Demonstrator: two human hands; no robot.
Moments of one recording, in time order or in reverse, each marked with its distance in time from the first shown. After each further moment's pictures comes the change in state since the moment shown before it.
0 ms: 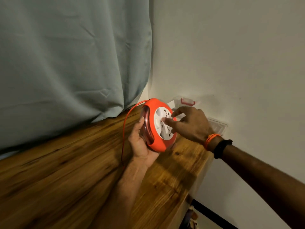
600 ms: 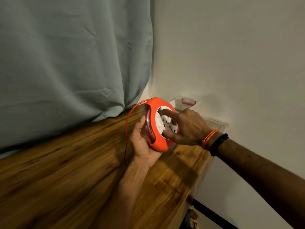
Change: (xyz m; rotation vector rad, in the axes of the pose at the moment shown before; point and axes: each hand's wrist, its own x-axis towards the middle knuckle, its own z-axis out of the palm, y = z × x) left_hand -0.001 -0.002 0.002 -0.080 -0.083 -0.028; right_hand 0.013 0.018 0.011 -0.406 0.016 -0.630
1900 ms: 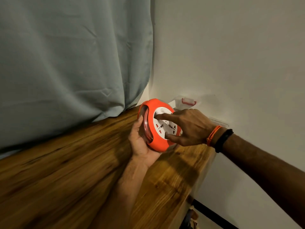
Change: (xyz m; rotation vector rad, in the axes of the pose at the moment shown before) left_hand 0.005 0.002 -0.016 -0.037 -0.015 -0.125; right_hand -0.001 0.006 -0.012 -0.070 -0.087 -0.222
